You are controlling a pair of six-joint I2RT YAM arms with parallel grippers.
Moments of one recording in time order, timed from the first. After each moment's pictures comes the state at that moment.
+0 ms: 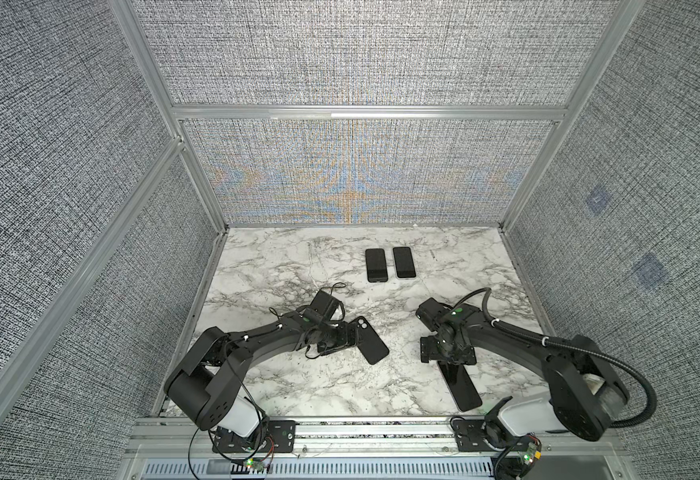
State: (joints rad) left arm -0.66 1.51 0.72 -0.27 0.43 -0.77; right arm 0.60 1.45 0.80 -0.96 0.17 0.72
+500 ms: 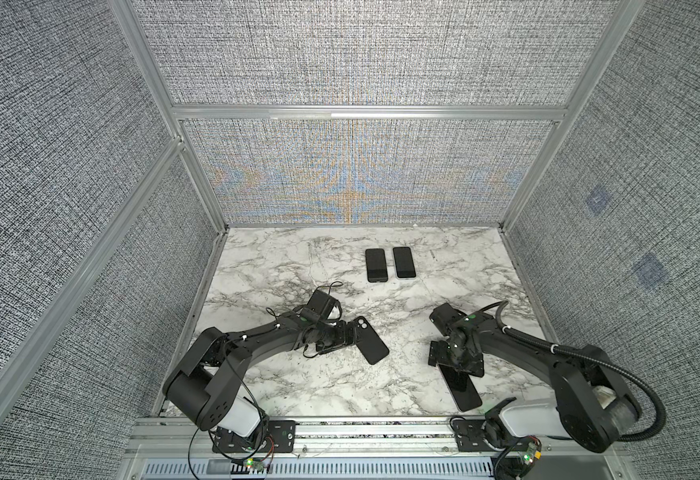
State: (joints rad) left arm -0.63 1.51 0.71 -0.25 0.46 -0.75; right arm 0.46 1.35 0.65 -0.88 0.08 0.76
